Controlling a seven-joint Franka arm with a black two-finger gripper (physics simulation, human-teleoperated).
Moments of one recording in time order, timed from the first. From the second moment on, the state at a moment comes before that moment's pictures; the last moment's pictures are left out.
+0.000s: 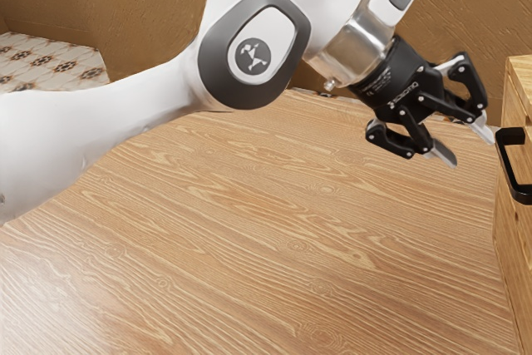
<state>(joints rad) 0.42 0.32 -0.94 -1.34 -0.18 2.10 -0.81</state>
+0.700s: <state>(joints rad) 0.34 0.39 -0.91 -1.32 -0.15 2.18 -0.81</state>
